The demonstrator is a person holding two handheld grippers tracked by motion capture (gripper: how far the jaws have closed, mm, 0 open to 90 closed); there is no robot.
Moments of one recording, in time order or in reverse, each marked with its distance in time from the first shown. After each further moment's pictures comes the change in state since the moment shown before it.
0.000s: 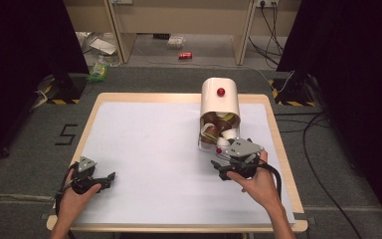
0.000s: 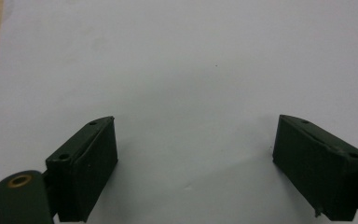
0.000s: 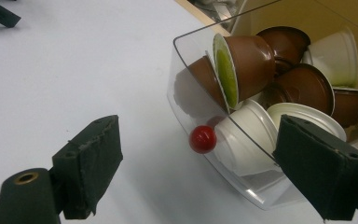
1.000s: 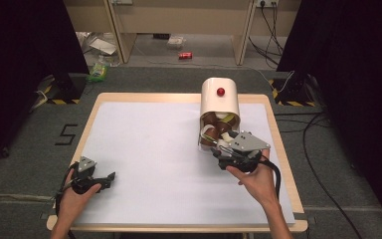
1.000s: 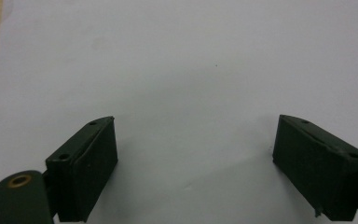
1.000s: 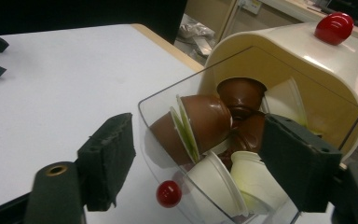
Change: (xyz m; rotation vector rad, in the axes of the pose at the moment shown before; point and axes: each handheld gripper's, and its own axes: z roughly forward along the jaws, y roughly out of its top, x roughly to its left) left arm 0.000 0.000 0.000 0.003 -0.003 -0.002; right arm -0.007 0.016 -0.005 -0.130 -0.070 0.045
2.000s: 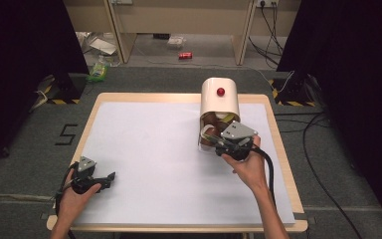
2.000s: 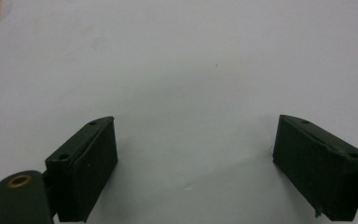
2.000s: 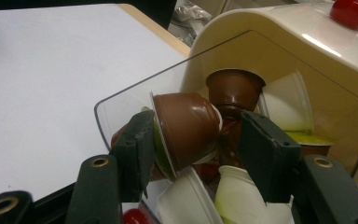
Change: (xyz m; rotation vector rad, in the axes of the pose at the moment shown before) left arm 0.000 0.000 0.000 0.001 -0.001 -0.001; right arm -0.014 0.005 0.038 0.072 -0.014 -0.018
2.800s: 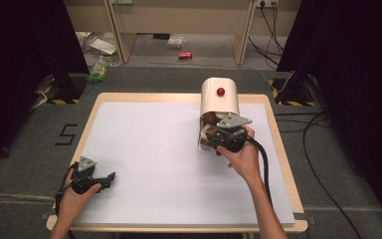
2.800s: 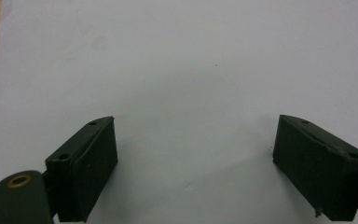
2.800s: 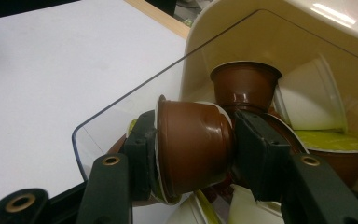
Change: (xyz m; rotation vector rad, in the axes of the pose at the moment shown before) left arm 0.000 0.000 0.000 0.000 -0.001 -0.001; right arm -0.008 0.009 0.020 0.069 0.047 0.105
